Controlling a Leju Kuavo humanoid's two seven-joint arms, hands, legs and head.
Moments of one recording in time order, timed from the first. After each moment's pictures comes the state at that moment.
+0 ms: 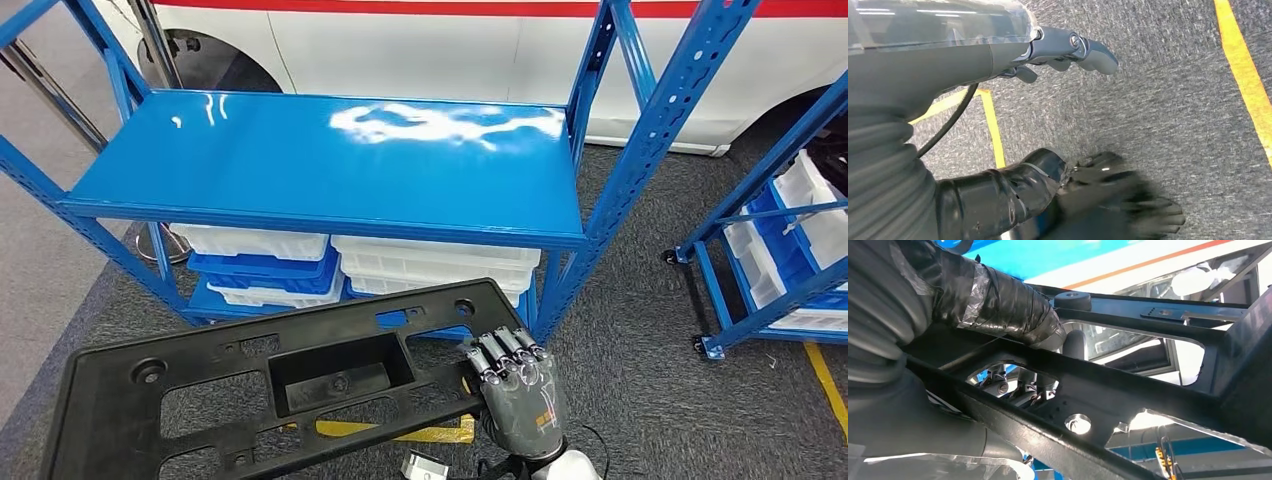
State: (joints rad) left arm -0.10 -0.22 1.05 -0.21 -1.26 0.24 -0.22; right arm 0.00 -0.07 0.55 -1.70 1.31 -0.69 -0.09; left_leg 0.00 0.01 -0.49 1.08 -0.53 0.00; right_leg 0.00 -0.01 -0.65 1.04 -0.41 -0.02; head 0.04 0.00
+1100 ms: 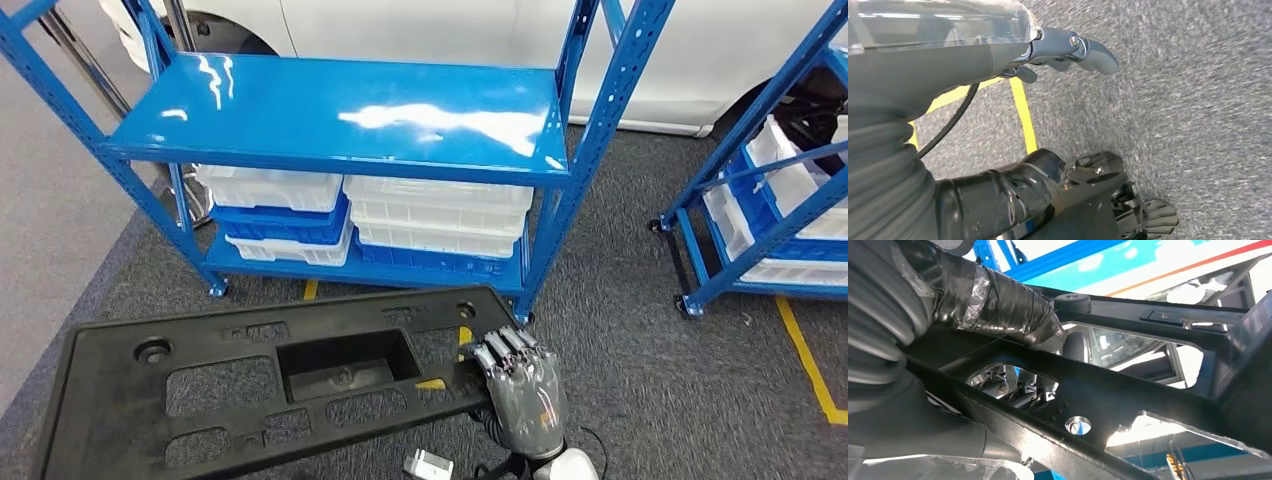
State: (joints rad) left arm -0.10 -0.22 1.05 -0.21 -1.26 0.24 -0.23; right arm 0.00 -0.07 0.55 -1.69 1.20 -0.69 -0.12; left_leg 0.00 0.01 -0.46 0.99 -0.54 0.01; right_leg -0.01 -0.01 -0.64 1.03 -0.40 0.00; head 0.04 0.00
